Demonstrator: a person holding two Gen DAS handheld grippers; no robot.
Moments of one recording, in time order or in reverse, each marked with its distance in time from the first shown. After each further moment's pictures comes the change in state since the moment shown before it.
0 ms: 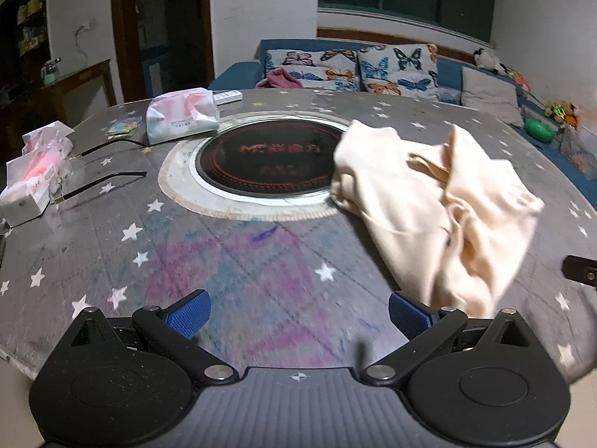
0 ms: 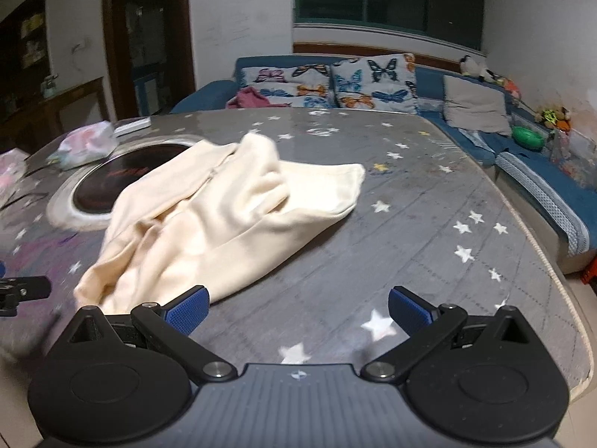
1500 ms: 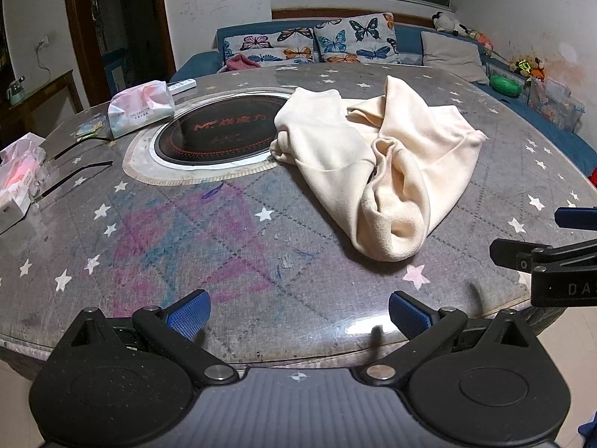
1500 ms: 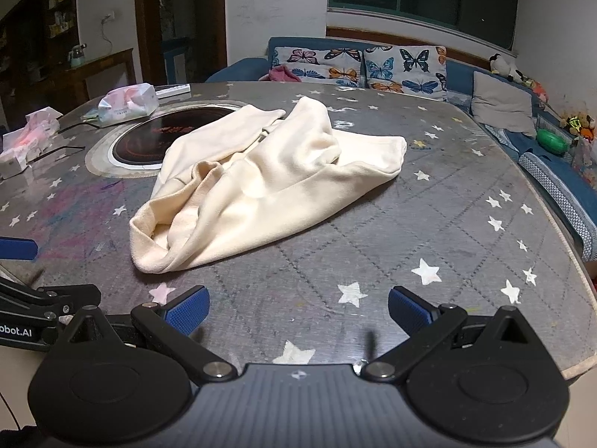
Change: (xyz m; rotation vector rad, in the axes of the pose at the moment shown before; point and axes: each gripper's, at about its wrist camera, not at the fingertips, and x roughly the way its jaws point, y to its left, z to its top) left arm -0.021 -0.034 -0.029 0.114 0.056 -0.053; right arm -0.014 0.031 -0.031 -0.081 0.052 0.054
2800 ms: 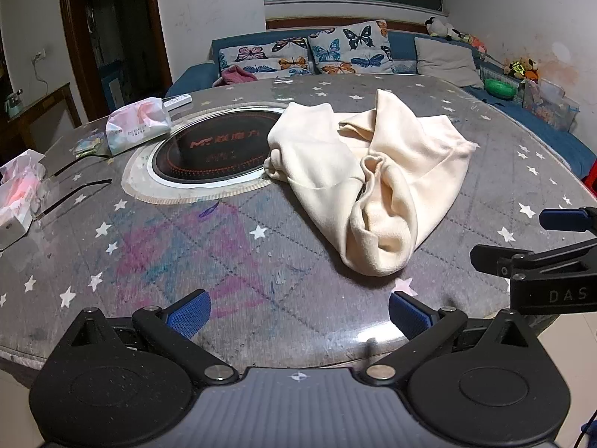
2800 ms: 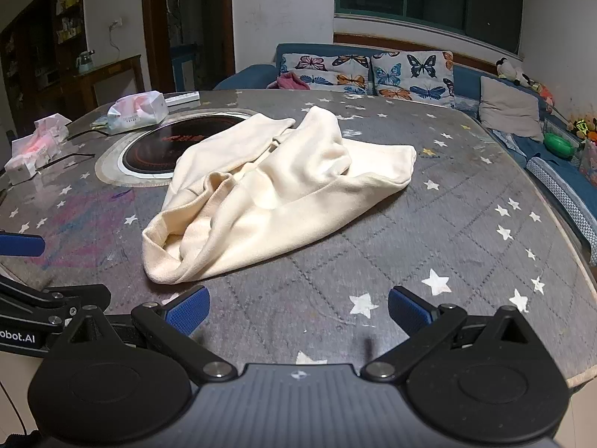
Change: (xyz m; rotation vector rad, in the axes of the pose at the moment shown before) left arm -0.011 -0.006 0.008 0.024 -0.029 -0.002; right arm -0.002 0.003 0.005 0.001 -0.017 0.027
